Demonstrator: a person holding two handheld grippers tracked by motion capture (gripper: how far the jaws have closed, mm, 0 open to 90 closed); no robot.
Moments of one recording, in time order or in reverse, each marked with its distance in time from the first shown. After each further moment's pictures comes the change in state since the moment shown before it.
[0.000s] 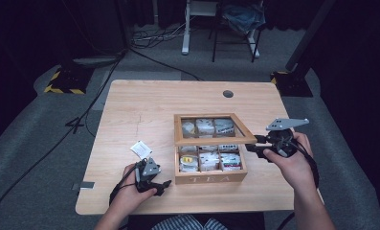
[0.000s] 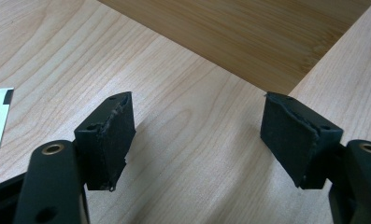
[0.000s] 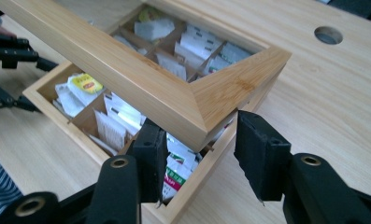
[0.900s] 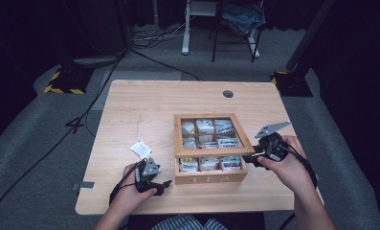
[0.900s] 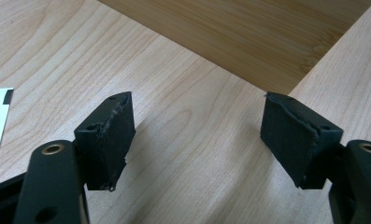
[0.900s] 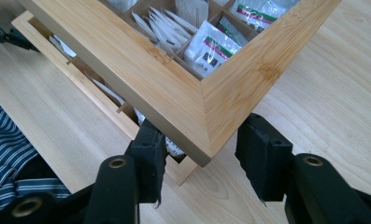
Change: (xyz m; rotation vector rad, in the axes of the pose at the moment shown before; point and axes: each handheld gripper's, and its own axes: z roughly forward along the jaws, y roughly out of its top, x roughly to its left) left arm 0.000 0.000 0.000 -0.002 0.000 -0.001; right arm 0.008 -0.006 0.019 0.213 0.043 -0.057
